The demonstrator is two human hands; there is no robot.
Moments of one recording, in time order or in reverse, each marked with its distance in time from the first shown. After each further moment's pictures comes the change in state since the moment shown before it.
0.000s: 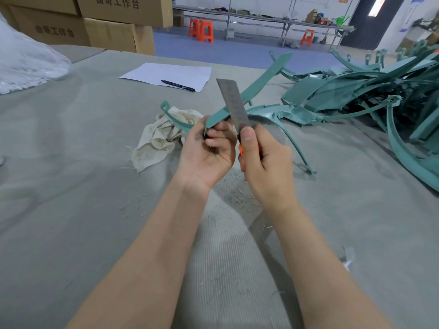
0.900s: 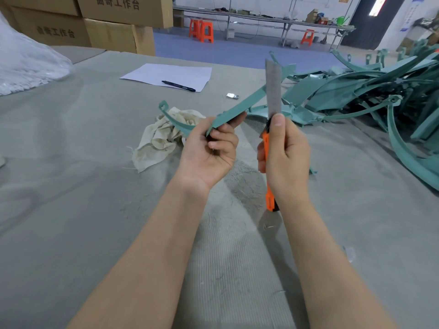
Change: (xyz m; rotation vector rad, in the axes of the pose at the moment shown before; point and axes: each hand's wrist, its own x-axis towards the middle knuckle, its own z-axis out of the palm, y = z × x) left_hand 0.003 -0.002 -0.002 0.199 0.105 0.092; right_hand 0.010 0.008 -0.012 0.175 0.163 0.174
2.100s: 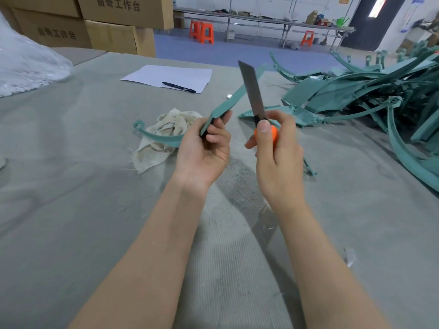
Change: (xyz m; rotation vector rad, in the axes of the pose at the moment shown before) left_hand -0.003 0.002 0.006 -0.094 0.026 0.120; right_hand -0.006 0.001 0.004 -0.264 -0.030 -0.083
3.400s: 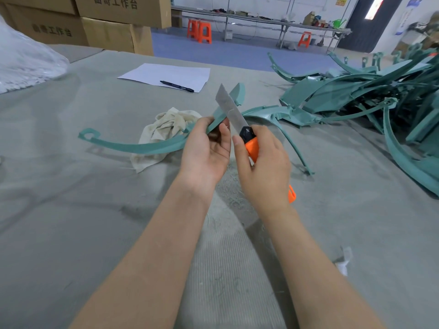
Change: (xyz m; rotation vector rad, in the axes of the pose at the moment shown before) left_hand 0.002 -0.013 0.008 0.177 0.145 0.262; right_hand -0.010 0.006 0.013 -0.238 0.023 -0.124
